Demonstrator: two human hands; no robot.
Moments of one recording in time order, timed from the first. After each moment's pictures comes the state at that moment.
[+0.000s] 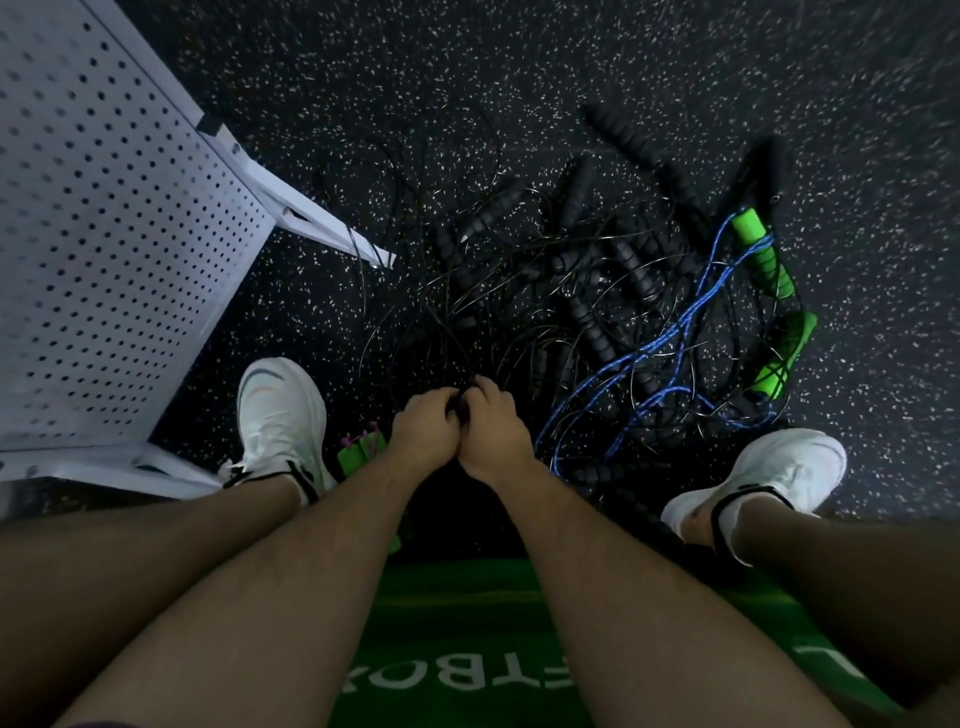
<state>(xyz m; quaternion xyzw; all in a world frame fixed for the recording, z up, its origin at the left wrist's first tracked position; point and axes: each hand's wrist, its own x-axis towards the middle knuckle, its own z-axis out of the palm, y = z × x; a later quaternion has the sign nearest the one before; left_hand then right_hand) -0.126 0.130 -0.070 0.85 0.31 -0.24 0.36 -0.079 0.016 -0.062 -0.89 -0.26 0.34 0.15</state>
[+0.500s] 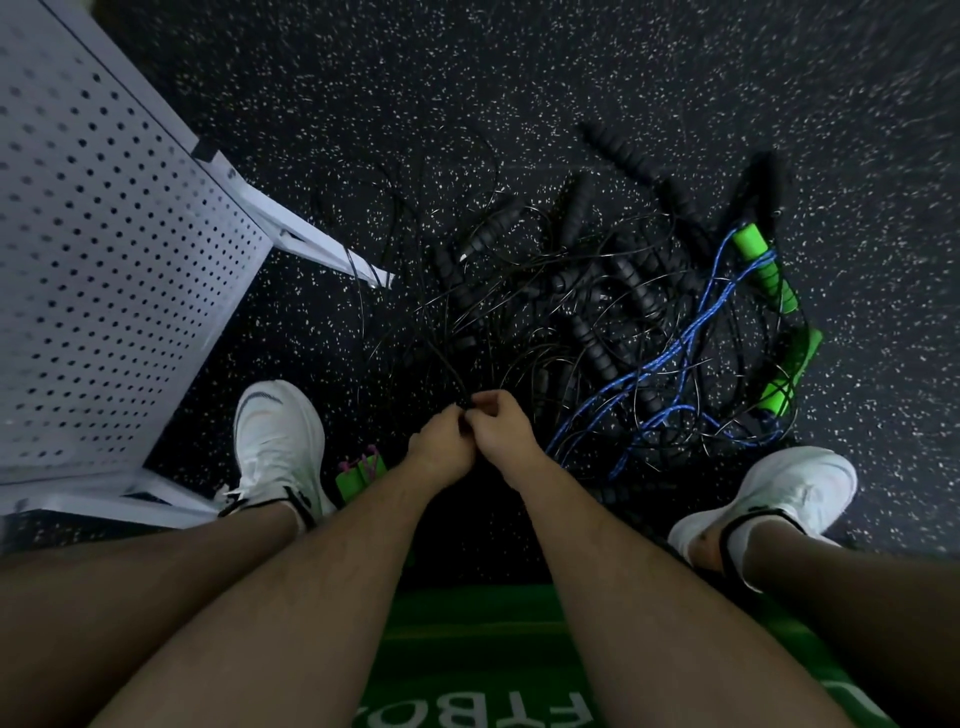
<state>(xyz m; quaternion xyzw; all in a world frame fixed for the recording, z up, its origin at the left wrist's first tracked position) -0.107 0.121 -0.072 0.80 0.33 -0.28 0.41 -0.048 0.032 -0.073 -0.78 0.09 0.43 0.44</state>
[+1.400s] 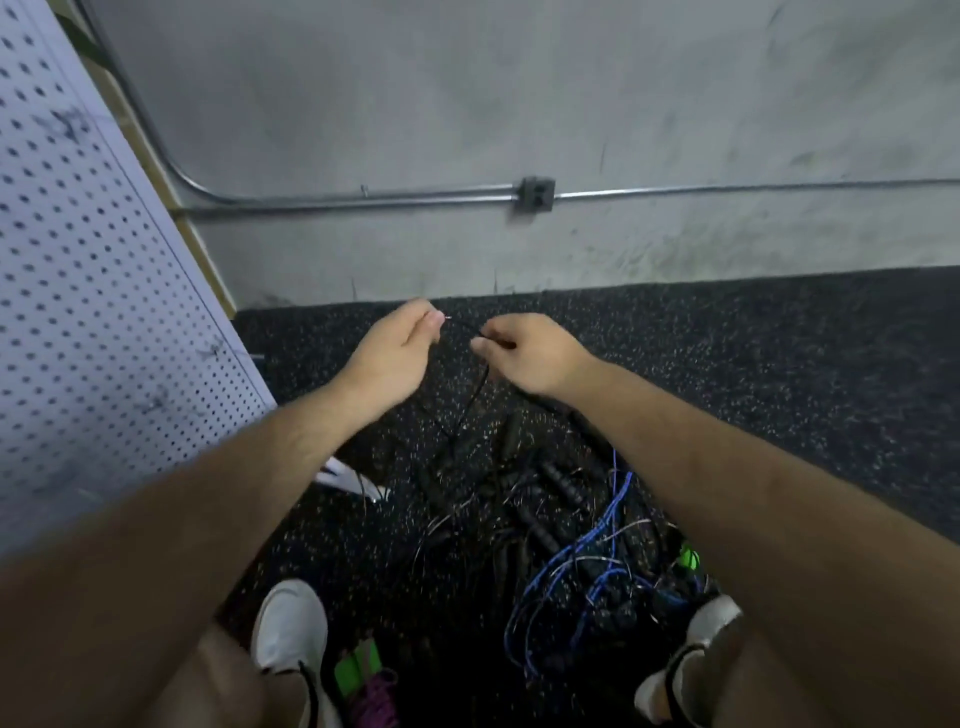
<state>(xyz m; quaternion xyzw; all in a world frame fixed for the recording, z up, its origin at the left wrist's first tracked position) -0.016 0.168 0.327 0.89 0.10 0.18 0.41 0.080 -0.002 0.339 -0.87 -0.38 0.10 0.29</state>
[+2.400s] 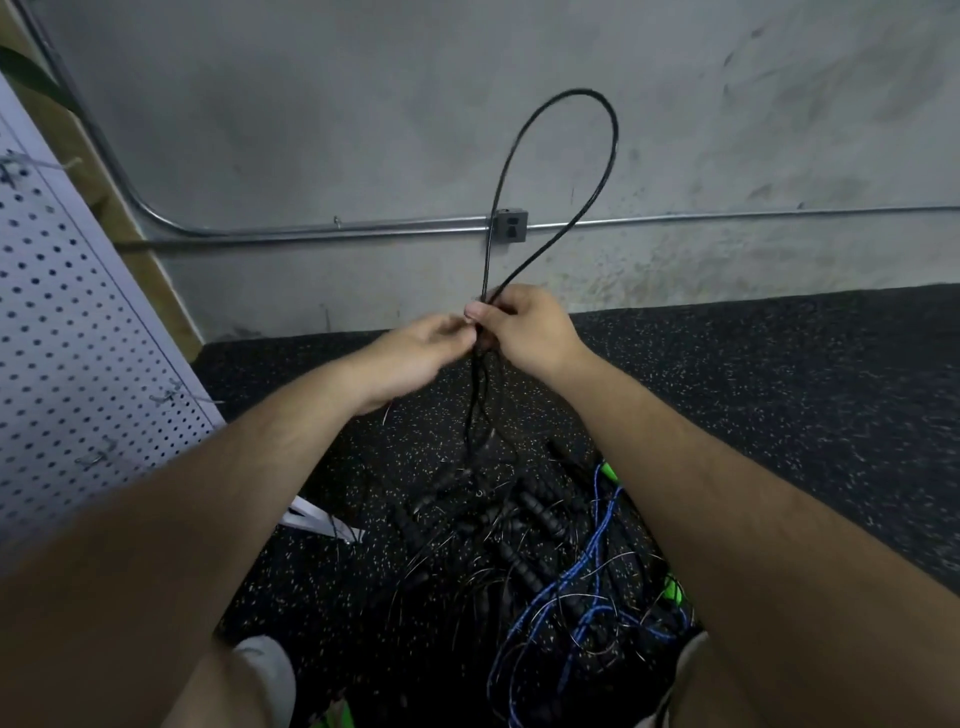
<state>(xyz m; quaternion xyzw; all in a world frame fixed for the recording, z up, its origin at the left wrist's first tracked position) 0.037 0.159 0.360 0.86 0.08 -0.02 0.50 0.119 0.005 0.372 -0.81 -0.25 0.07 0.52</state>
